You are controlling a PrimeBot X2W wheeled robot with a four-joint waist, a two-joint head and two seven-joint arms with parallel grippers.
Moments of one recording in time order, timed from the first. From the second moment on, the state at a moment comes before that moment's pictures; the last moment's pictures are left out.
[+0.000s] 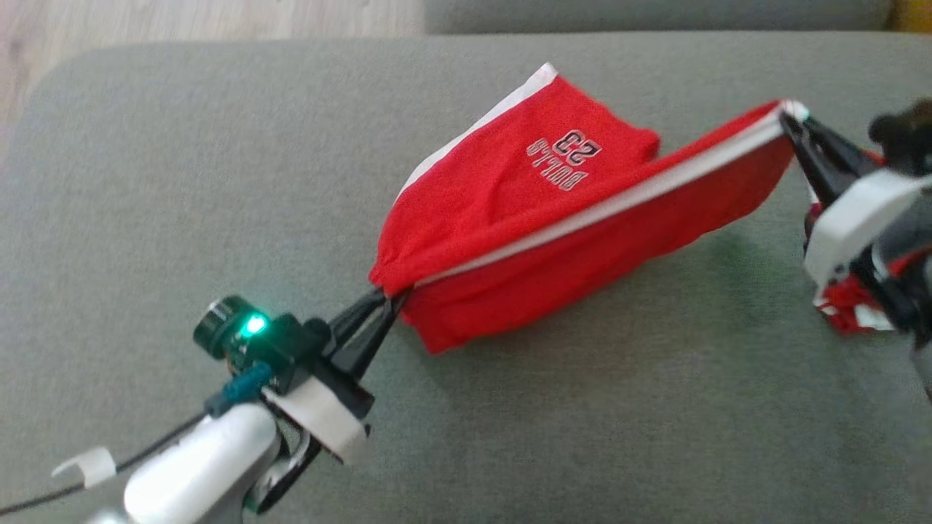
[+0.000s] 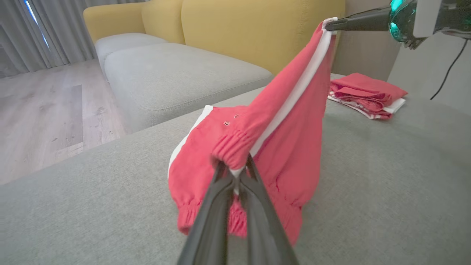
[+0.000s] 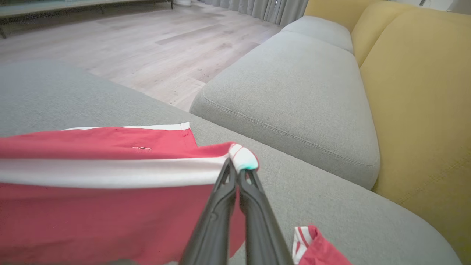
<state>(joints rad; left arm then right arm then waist) -0.51 0.54 -1.02 0.12 -0.63 0.06 -0.17 -0.49 -0.54 0.34 0.23 0.39 0.13 0.23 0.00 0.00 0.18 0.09</state>
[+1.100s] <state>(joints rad) -0.80 0.33 -0.99 0.51 -0.63 -0.09 -0.23 -1.13 -0.53 0.85 0.76 0.45 0.13 0.15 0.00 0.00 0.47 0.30</state>
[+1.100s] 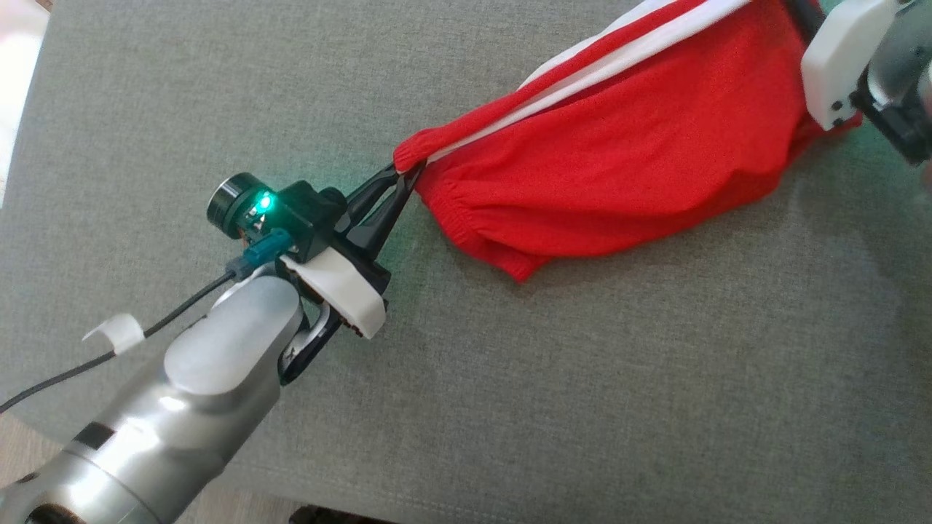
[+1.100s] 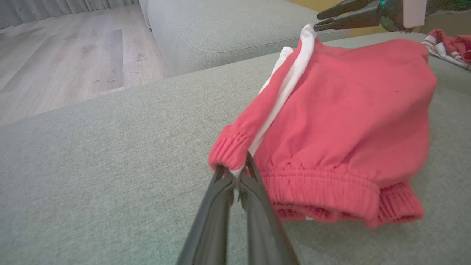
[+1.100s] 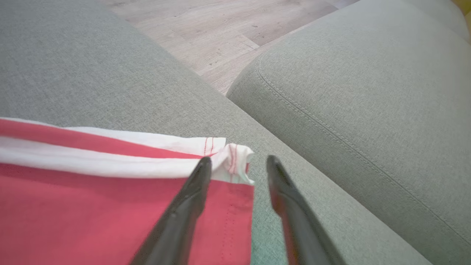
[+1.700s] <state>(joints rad) -0.74 0.36 -0.92 0.50 -0.68 -0.02 -0.25 -1.09 -0.46 0.76 0.91 0.59 0.13 -0.13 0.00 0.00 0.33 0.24</state>
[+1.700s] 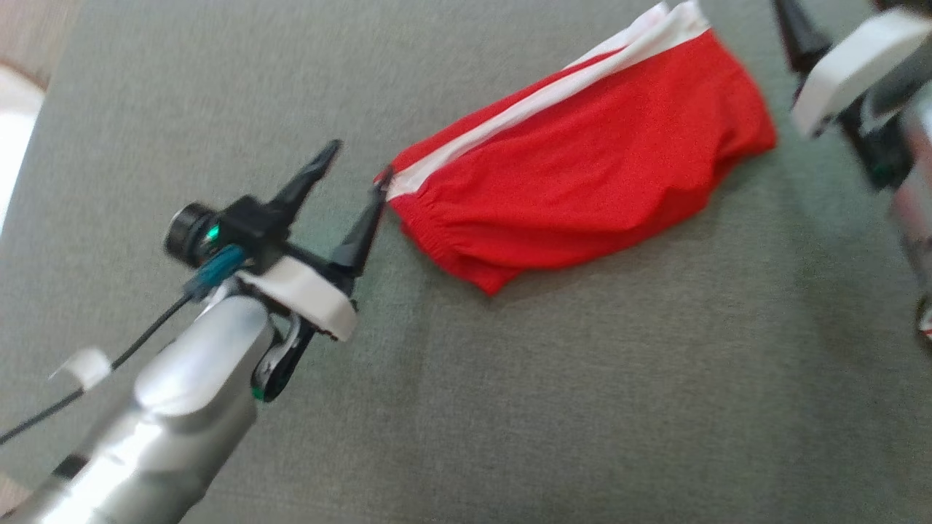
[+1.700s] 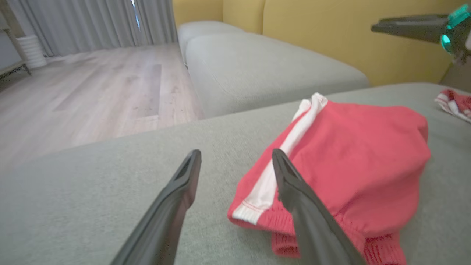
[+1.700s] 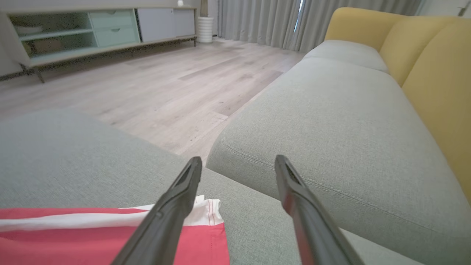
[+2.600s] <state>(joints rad) -0.10 0.20 -0.35 0.18 -0.51 0.08 -0.25 -0.28 -0.11 0.14 0.54 0.29 0.13 -0.25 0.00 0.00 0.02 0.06</state>
